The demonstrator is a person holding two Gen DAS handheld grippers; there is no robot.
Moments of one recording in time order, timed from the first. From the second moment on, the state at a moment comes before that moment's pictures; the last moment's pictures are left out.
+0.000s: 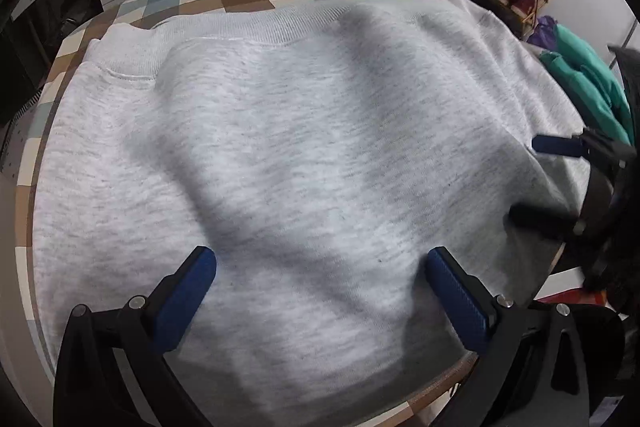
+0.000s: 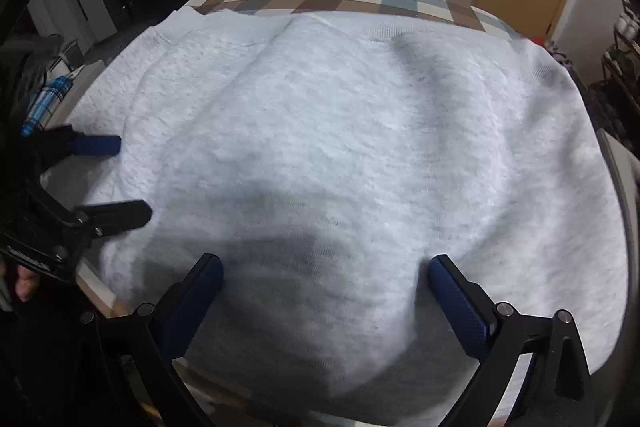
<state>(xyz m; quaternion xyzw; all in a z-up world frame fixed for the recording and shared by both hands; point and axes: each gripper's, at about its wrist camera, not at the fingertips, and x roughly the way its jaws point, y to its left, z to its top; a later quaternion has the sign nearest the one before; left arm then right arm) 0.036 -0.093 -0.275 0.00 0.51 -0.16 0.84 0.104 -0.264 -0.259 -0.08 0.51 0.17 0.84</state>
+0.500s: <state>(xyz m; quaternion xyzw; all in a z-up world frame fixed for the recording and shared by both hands) 0.016 -0.097 -0.269 -0.02 0.51 -0.16 0.84 0.220 -0.225 -0.273 -0.11 0.57 0.13 0.80</state>
